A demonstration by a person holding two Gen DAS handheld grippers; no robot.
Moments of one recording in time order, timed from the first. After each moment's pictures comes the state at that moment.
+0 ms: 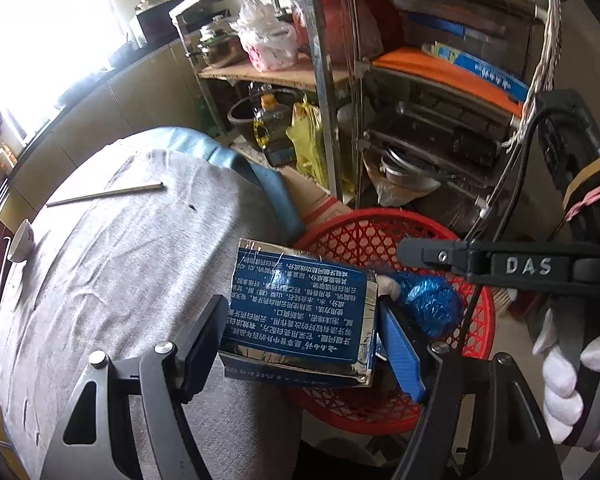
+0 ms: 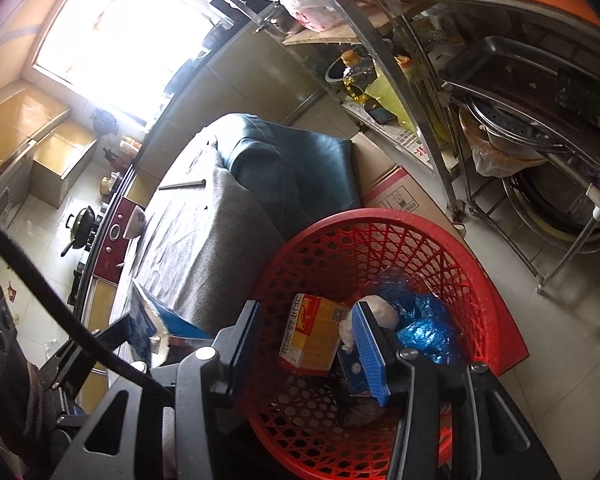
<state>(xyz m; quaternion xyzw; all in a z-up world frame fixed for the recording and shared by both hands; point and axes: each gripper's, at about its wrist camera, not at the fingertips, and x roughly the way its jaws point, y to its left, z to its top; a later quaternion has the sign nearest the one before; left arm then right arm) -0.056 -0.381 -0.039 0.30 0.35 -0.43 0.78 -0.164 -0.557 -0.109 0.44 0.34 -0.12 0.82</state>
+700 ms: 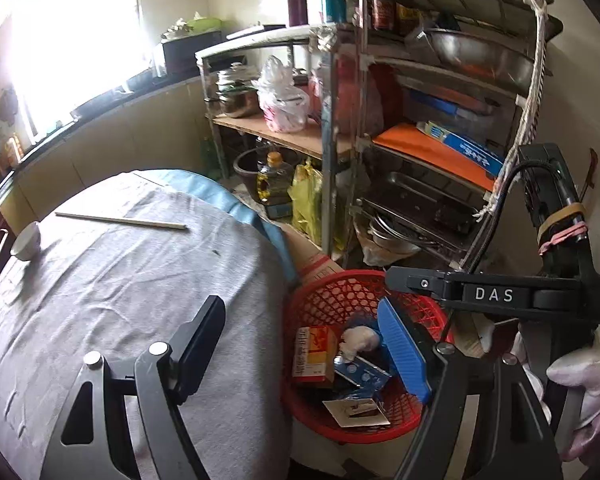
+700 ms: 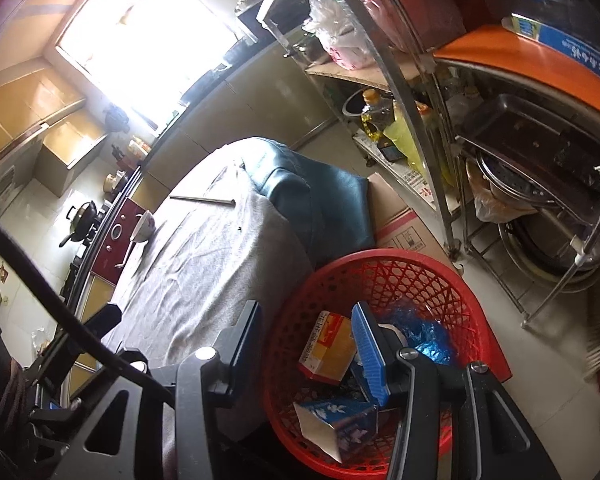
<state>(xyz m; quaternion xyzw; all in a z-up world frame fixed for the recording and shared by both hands) -0.056 -0.333 0.019 0.21 0.30 -0.46 0.81 -0.167 -0.535 -0.051 0.38 0.32 -0.14 0.86</state>
